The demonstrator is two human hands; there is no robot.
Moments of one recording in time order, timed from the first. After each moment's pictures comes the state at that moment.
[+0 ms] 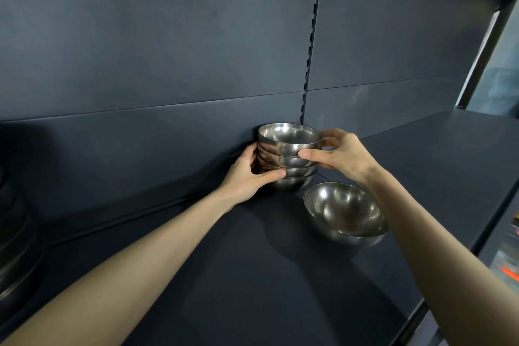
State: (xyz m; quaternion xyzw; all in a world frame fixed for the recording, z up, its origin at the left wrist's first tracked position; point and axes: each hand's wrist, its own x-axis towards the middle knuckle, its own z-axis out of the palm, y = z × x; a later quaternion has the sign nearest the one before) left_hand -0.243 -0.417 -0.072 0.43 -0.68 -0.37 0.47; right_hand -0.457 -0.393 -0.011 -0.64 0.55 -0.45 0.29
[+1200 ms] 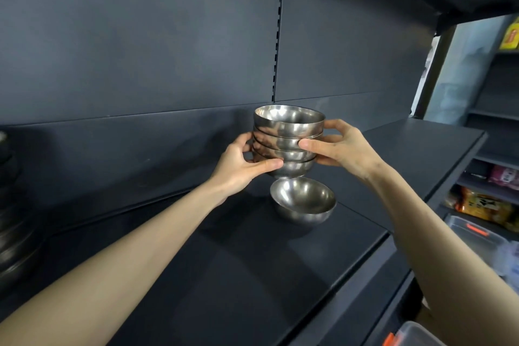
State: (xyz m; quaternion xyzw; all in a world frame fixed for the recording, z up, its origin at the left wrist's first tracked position) left_hand -0.273 -0.339 -0.016 0.37 -0.70 -0.35 0.50; right_hand -0.486 -0.294 0.035 -0.62 0.51 -0.49 0.33
